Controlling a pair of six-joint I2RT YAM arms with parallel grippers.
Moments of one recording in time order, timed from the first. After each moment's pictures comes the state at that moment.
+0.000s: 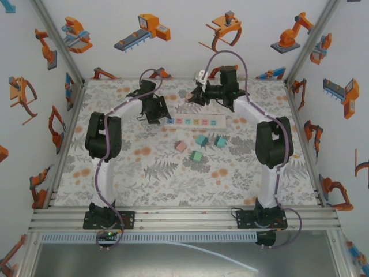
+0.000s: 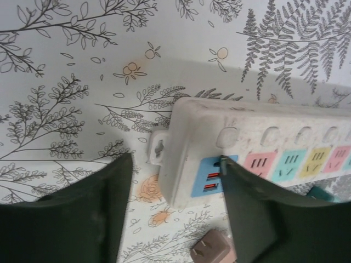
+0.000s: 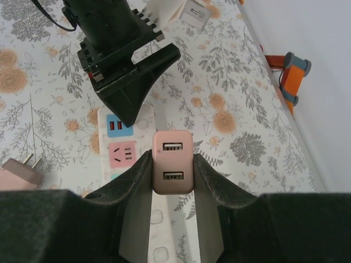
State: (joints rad) left arm -0.38 2.19 1.67 -0.50 0.16 -0.58; right arm 0.33 2.02 1.60 -0.03 -0.92 -0.60
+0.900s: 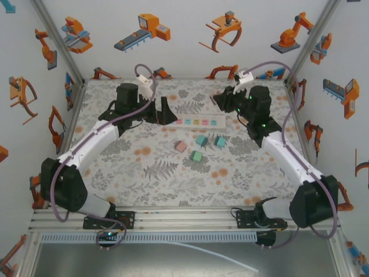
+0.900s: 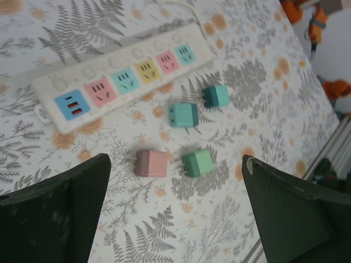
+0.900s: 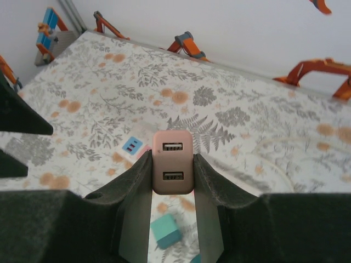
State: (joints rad) left arm -0.46 1.45 1.17 -0.24 0.47 -0.23; right arm 0.33 1.27 1.01 0.14 -0.28 0.15
